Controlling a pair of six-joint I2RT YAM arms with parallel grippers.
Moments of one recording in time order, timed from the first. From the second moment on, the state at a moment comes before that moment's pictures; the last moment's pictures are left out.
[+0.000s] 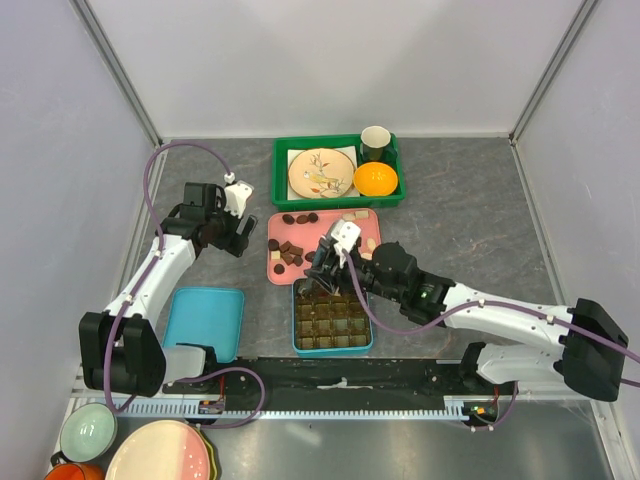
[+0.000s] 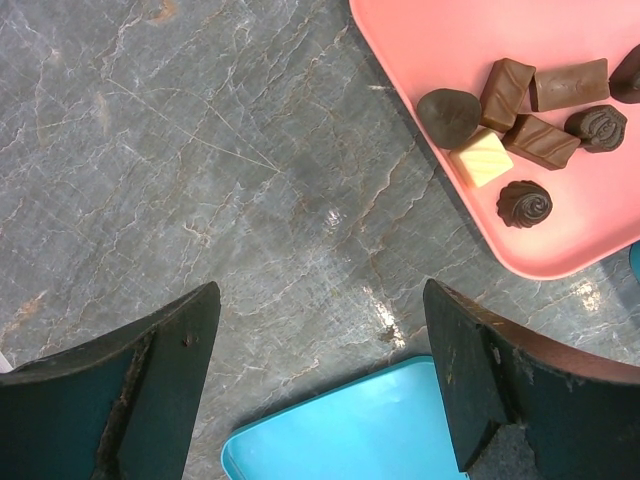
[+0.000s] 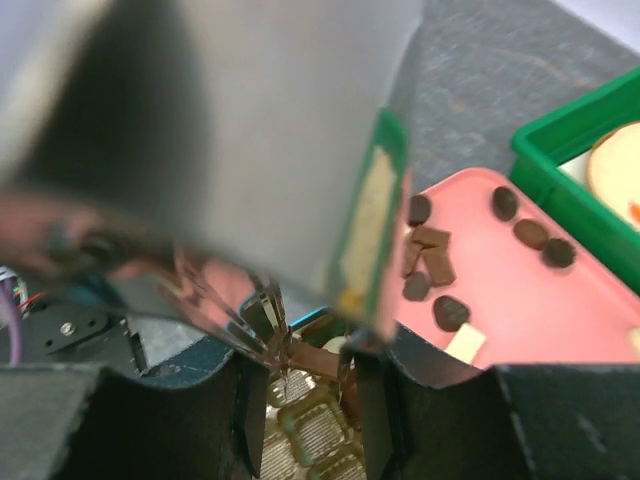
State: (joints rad) left arm -0.12 1.27 0.94 -0.56 0.13 0.39; right arm 1.03 1.19 0.73 0.32 -0.04 0.05
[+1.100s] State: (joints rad) left arm -0.12 1.26 0.94 -0.57 0.13 0.39; right arm 1.09 1.26 0.76 0.33 -0.02 0.10
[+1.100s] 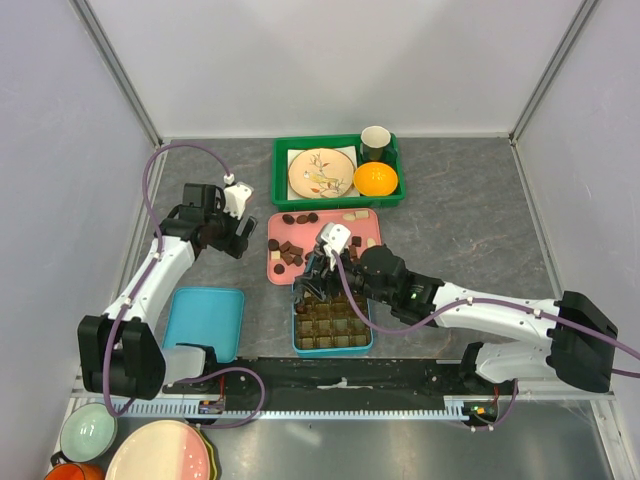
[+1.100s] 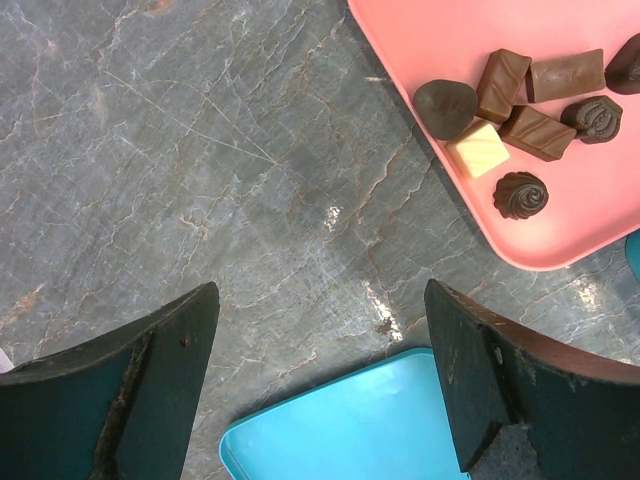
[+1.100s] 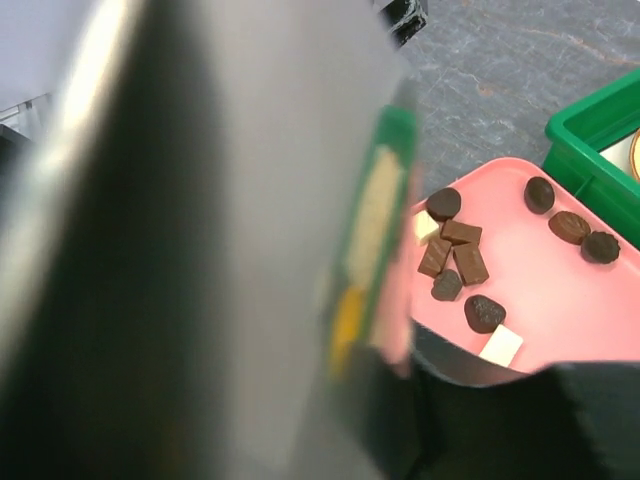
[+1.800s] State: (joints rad) left arm -0.12 1.25 0.94 -0.57 0.14 0.39; right arm 0.97 1.52 0.96 0.52 0.09 -0.03
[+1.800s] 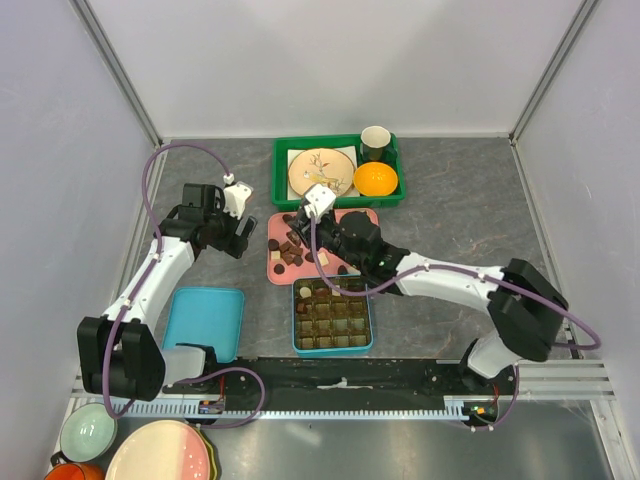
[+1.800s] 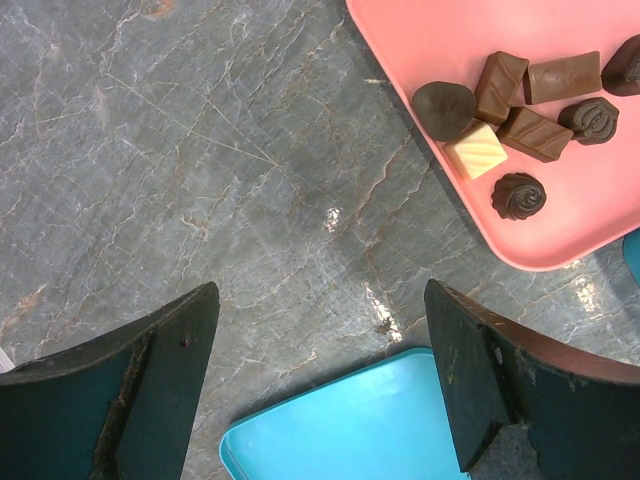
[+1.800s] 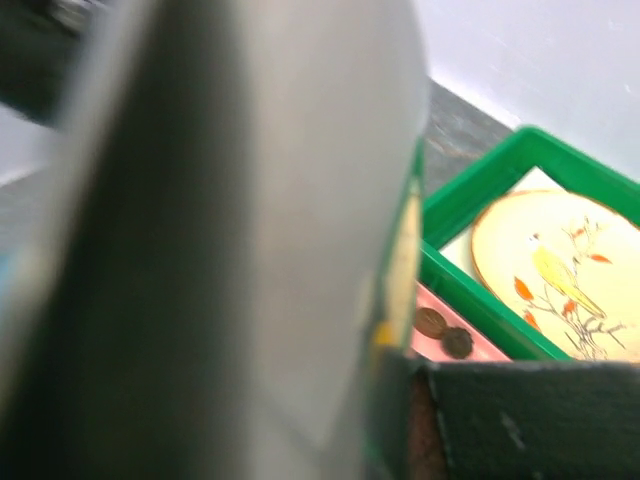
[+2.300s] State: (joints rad) left arm -0.12 1.25 0.94 -0.57 0.14 0.39; right arm 0.85 1.71 0.98 0.59 -0.03 -0.03
